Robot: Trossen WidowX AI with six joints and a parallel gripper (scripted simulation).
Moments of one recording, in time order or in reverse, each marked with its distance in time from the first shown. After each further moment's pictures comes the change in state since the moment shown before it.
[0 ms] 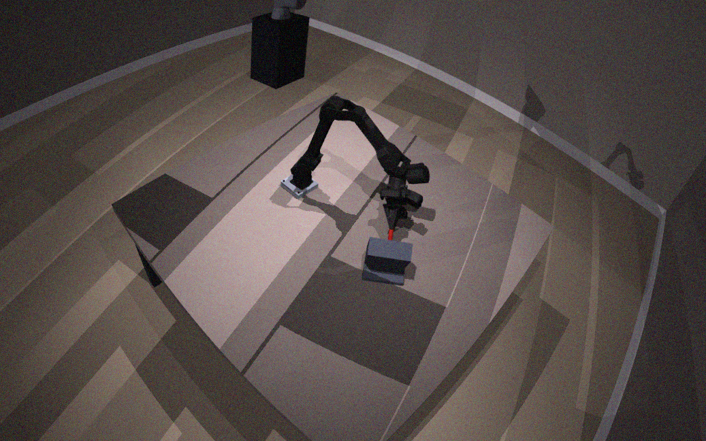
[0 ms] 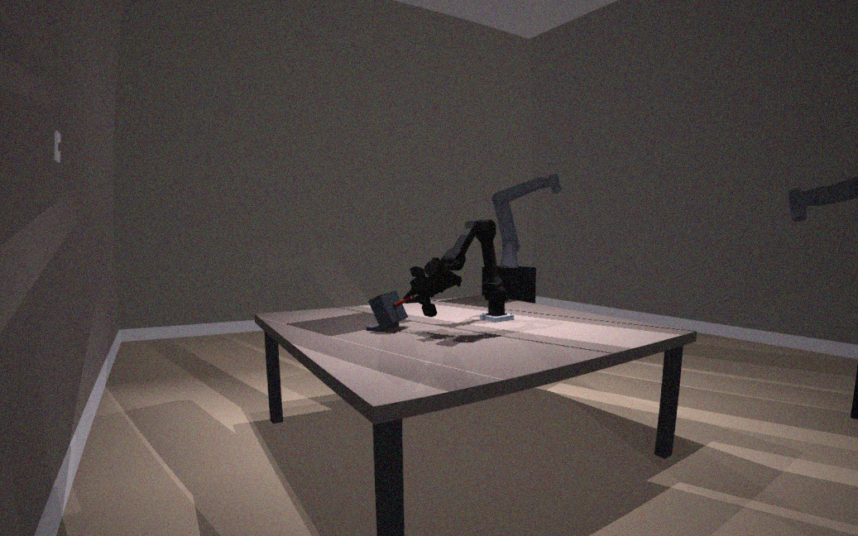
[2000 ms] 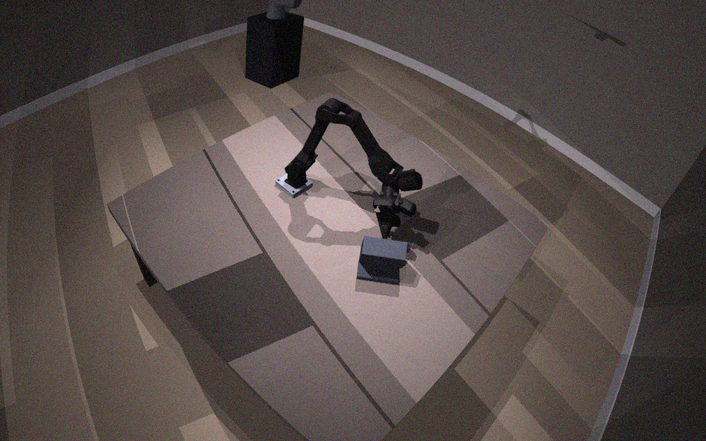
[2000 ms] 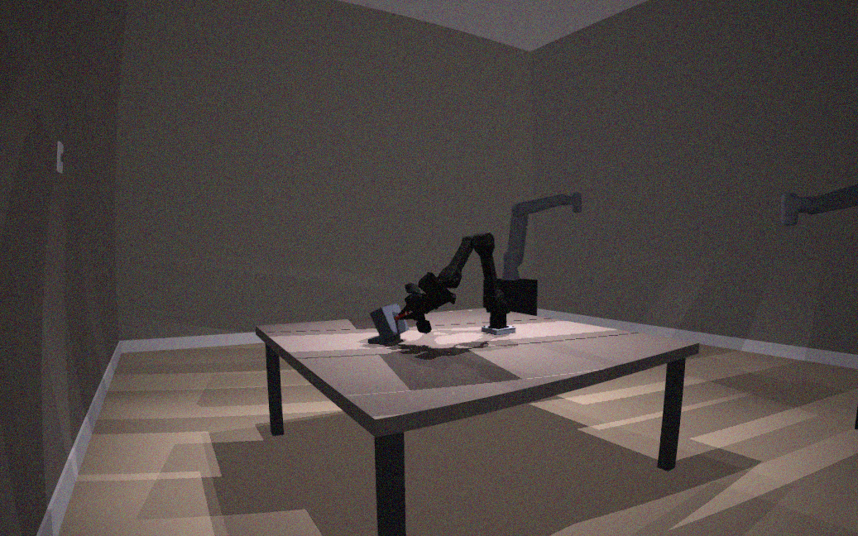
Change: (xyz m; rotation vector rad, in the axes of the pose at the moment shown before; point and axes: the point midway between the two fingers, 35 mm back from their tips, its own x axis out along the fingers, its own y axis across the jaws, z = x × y) arm 0.032 0.001 -0.001 -0.001 0.001 -0.004
